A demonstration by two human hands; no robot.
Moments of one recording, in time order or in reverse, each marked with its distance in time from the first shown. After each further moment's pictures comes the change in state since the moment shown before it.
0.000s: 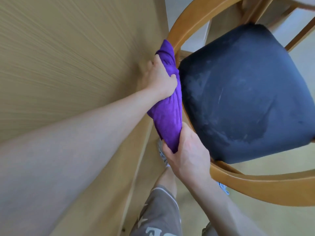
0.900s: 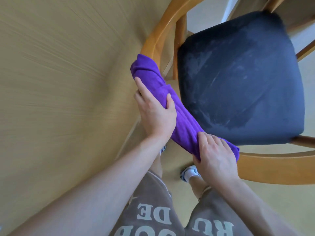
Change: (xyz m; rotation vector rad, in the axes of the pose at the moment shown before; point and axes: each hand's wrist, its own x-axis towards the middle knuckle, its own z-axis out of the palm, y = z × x) left_hand -0.207 0.029 0.094 -0.310 0.560 -0.313; right_hand -0.064 0.165 -0.070 -0.477 -0.214 -0.399
